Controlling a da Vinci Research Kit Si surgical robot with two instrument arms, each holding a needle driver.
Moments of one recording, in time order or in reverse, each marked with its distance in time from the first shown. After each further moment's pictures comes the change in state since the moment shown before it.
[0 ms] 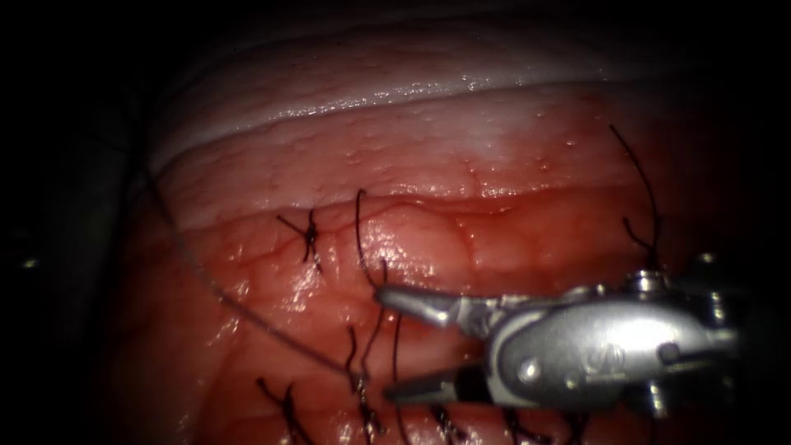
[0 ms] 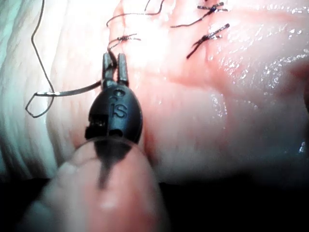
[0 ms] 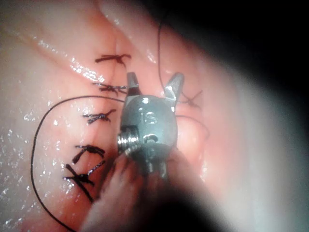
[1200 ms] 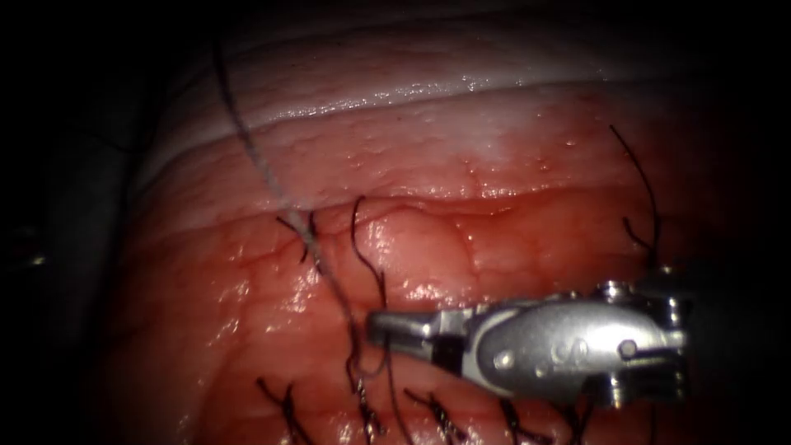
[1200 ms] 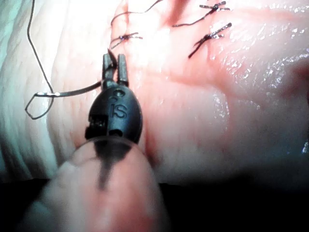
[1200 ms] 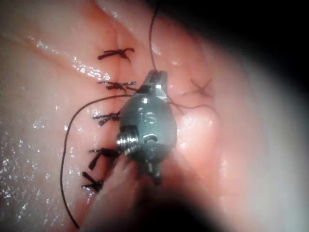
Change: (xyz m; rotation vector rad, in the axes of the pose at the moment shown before) right arm -0.001 -0.003 0.000 0.075 -0.110 0.096; left arm -0.001 0.000 0.000 -0.004 -0.006 0.004
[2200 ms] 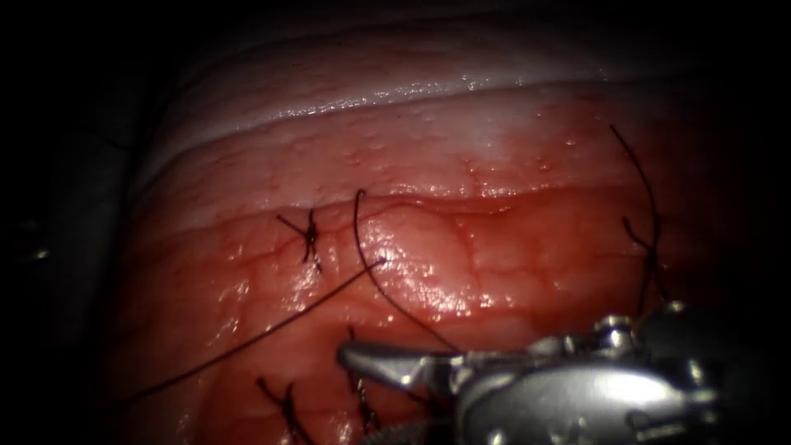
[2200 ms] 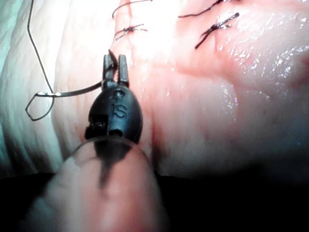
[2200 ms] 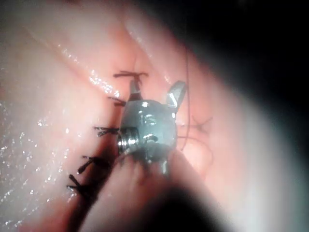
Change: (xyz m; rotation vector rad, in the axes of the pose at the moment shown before) right arm 0.003 0.001 -0.001 -0.024 0.093 -0.228; left arm -0.002 -0.001 0.000 -0.031 0.005 0.009
